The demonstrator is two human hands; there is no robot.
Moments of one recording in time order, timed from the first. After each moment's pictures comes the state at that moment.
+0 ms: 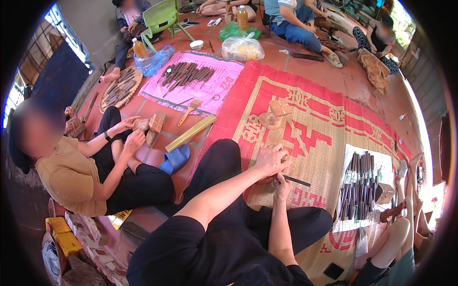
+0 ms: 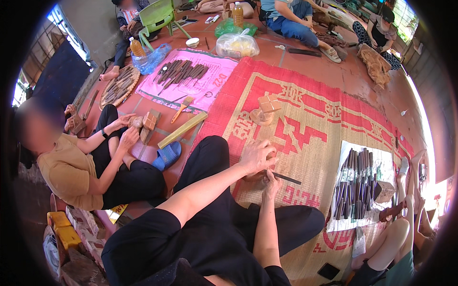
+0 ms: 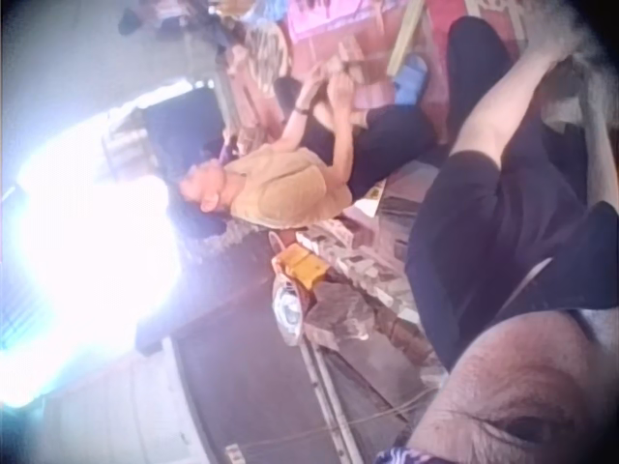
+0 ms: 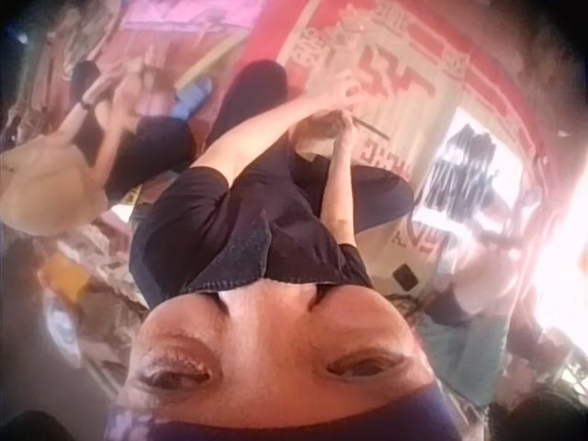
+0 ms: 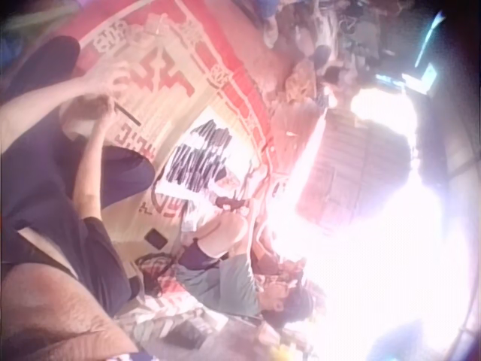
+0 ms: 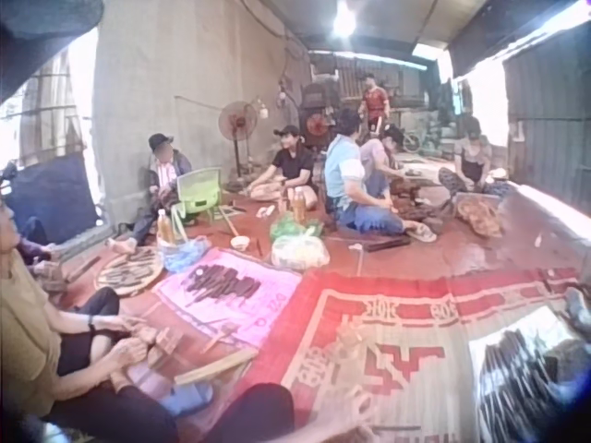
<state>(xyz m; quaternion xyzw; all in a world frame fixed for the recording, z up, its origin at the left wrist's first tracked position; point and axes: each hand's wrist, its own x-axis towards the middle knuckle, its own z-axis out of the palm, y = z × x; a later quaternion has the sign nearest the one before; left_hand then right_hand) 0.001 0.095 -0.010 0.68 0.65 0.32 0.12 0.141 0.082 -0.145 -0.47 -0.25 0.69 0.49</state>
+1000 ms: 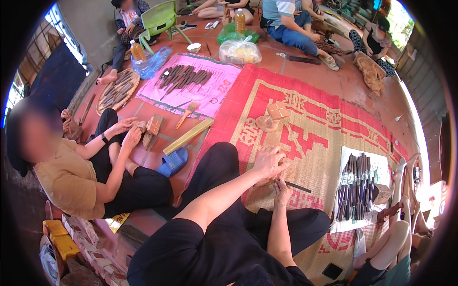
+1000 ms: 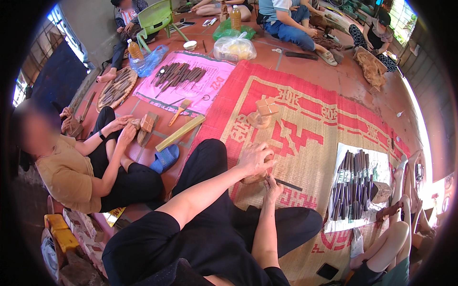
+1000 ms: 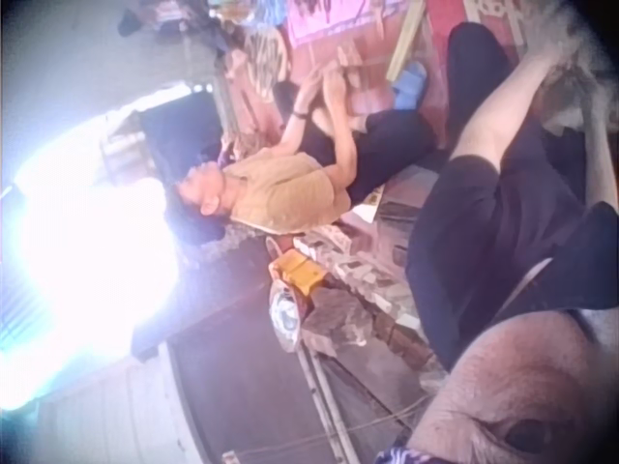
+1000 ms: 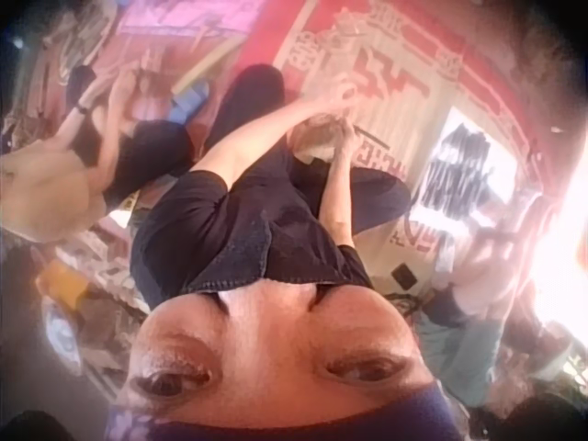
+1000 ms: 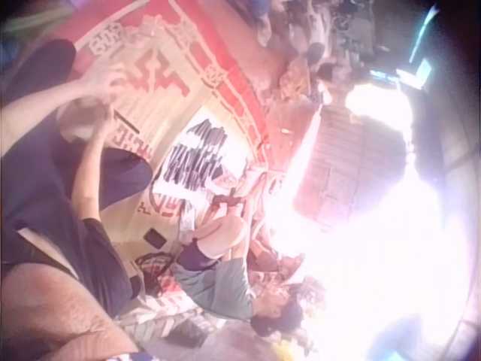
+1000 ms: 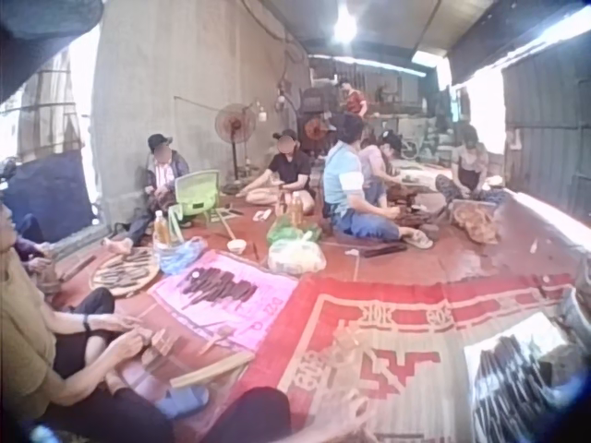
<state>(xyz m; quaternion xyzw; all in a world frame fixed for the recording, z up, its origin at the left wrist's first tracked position) -0.002 0.095 -0.012 0.68 0.65 0.34 0.09 0.147 0.079 -0.139 -0.52 -0.20 0.65 0.52</state>
